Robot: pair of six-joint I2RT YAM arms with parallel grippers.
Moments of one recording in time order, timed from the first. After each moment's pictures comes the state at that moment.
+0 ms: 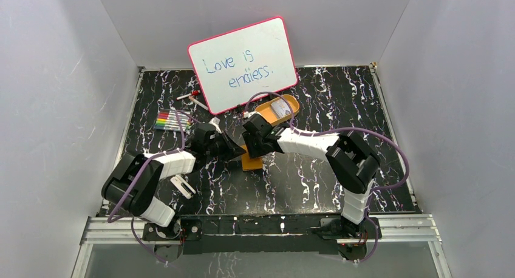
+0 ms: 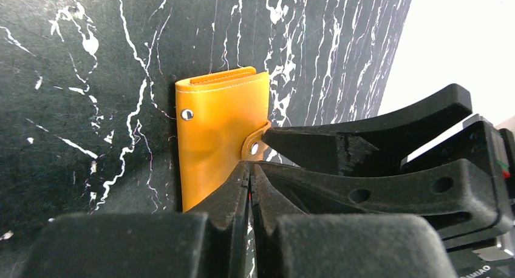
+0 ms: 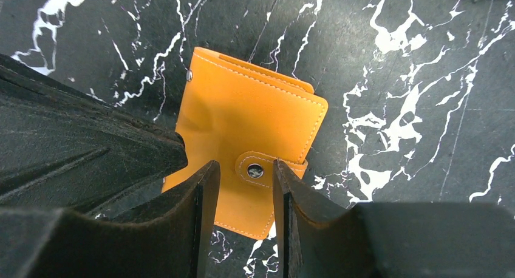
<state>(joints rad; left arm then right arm) -0.47 1.50 0.55 0.31 0.35 -1.04 0.92 1.83 1.22 -0.37 0.09 0.45</state>
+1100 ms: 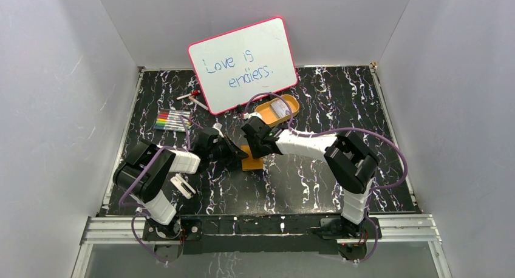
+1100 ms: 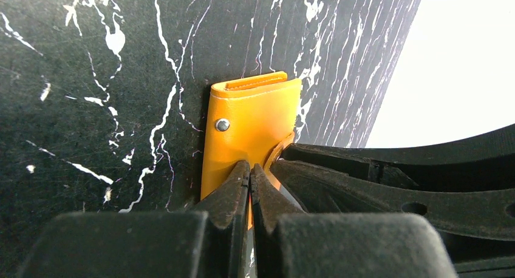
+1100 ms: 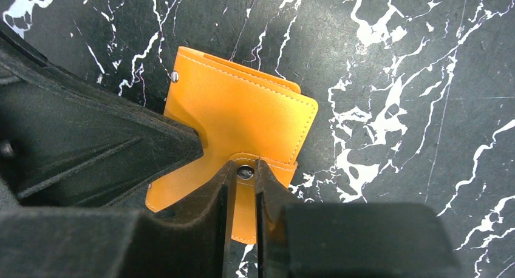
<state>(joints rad) -0.49 1.65 0.52 0.47 0.36 -1.11 0.94 1.85 1.22 -0.39 0.16 0.46</state>
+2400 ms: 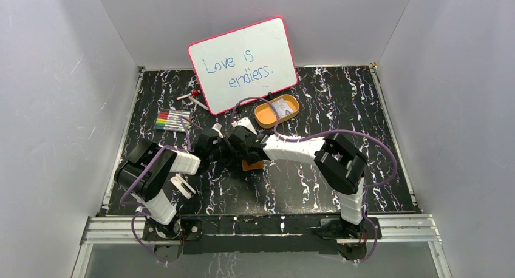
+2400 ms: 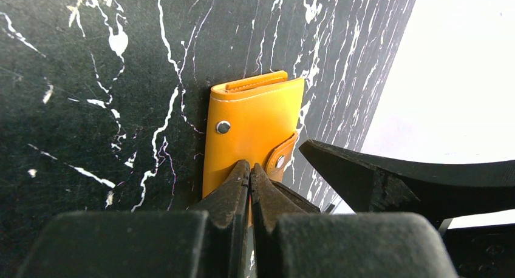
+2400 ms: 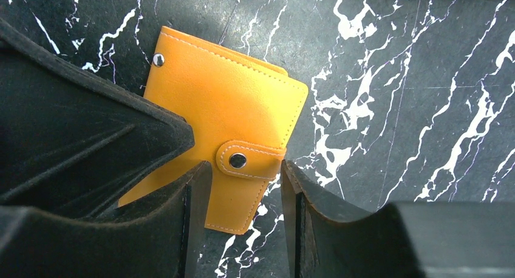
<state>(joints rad) -0.49 1.66 0.50 0.52 0.36 -1.13 1.05 1.92 1.32 -0.54 0.42 0.39</state>
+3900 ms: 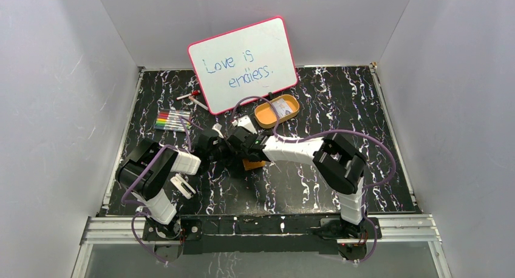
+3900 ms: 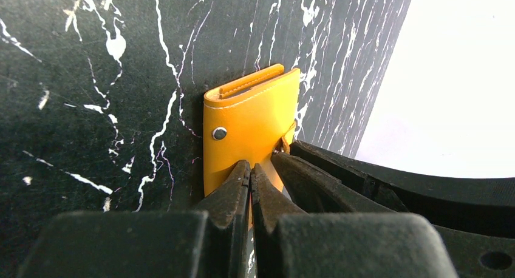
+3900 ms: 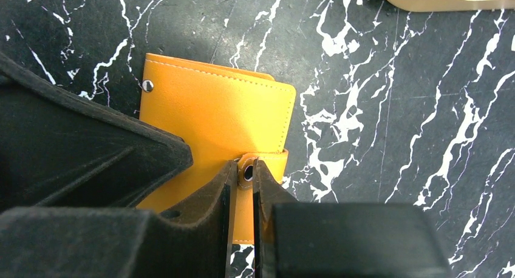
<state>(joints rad) -0.49 1.68 0.49 0.55 0.35 -1.14 1.06 1.94 1.32 -0.48 0.48 0.40</state>
